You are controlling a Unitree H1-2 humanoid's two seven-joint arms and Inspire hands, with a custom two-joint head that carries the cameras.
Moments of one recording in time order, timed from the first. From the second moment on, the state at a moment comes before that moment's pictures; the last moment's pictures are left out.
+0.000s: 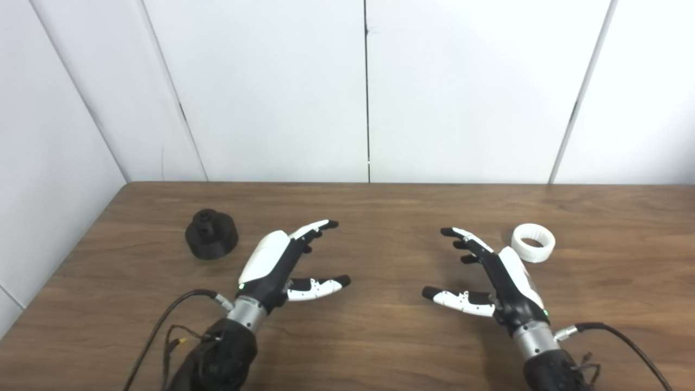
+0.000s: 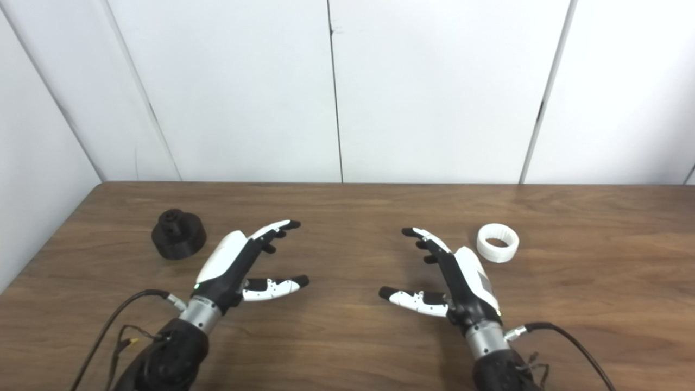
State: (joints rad) left arm -0.20 0.25 -0.15 -0.05 0.56 -0.02 -0.09; right arm -0.20 -0.13 0.18 -0.03 -0.50 0.04 0.00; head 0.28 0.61
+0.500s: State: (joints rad) left arm -0.24 0.19 -0.20 0.04 0.63 -0.03 -0.02; right arm -0.20 -0.20 0.14 0.04 -0.42 -0.05 -0.01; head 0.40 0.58
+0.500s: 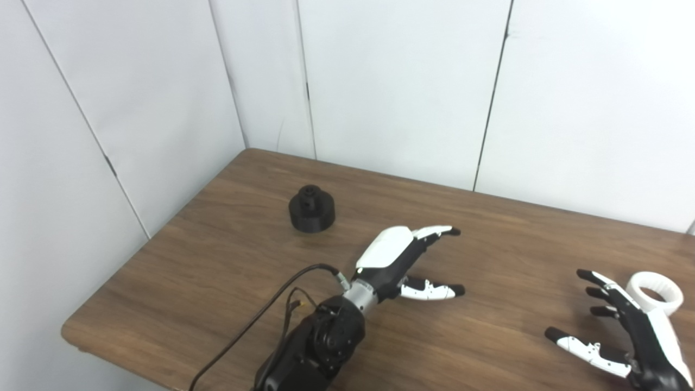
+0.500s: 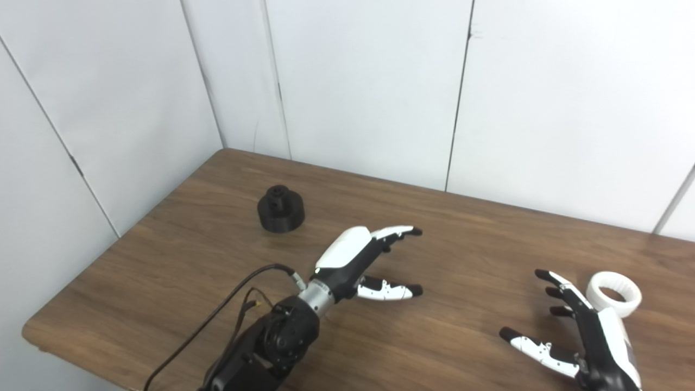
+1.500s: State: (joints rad) left arm -0.24 0.37 -0.12 -0.15 0.76 0.07 -0.07; right arm -0.20 -0.20 0.14 0.04 -0.41 -0.04 0.00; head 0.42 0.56
